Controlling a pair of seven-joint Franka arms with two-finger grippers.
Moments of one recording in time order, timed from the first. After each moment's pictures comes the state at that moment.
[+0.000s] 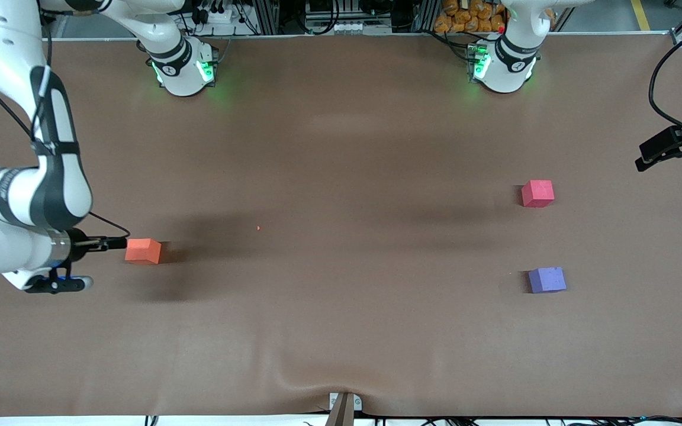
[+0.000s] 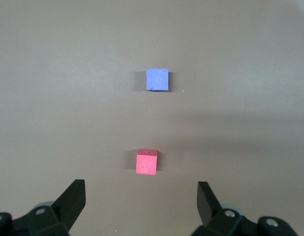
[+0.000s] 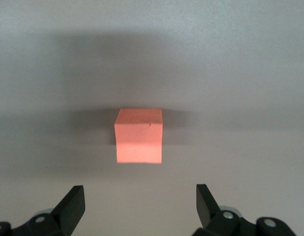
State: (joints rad) left arm 0.06 0.03 -0.03 -1.52 0.00 1.59 -0.03; right arm 0.03 0.58 -0.11 -1.51 0.04 1.80 -0.12
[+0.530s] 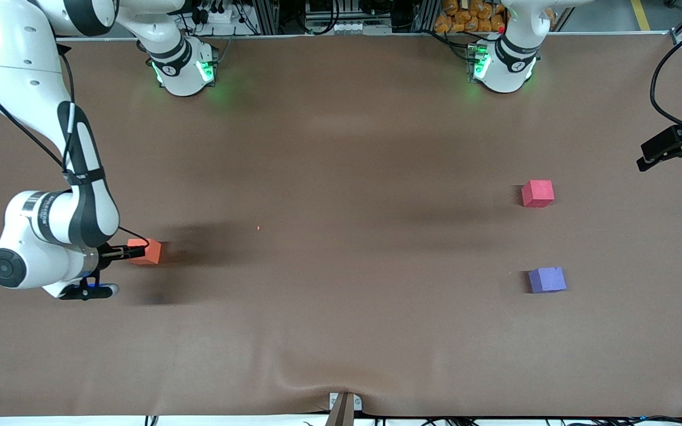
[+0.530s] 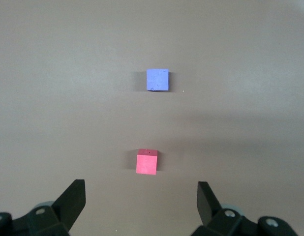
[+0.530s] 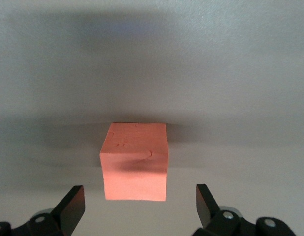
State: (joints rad) left arm 0.06 0.03 -0.04 -1.52 0.00 1.58 -0.03; right arm 0.03 0.69 -0.11 -1.51 0.04 1.86 -0.12
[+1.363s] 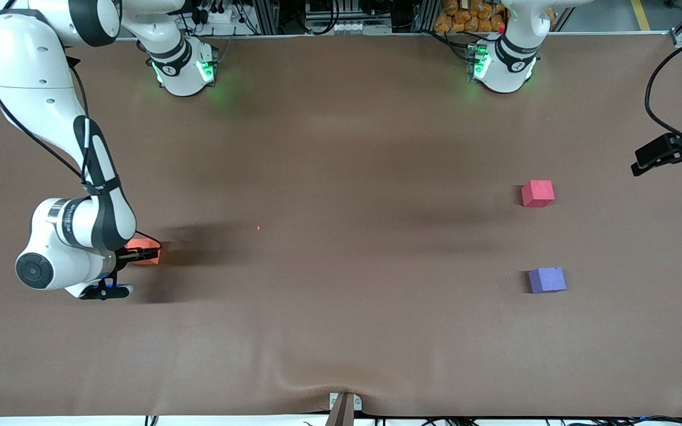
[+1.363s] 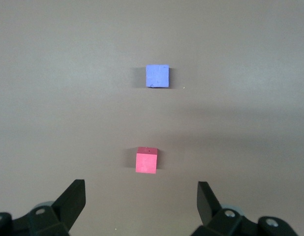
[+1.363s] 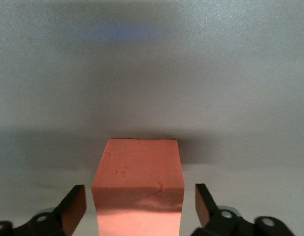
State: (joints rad) left arm 0.06 0.06 -0.04 -1.53 0.00 1.58 -0.03; right arm 0.03 0.73 -0.10 -1.55 0.05 1.94 -0.12
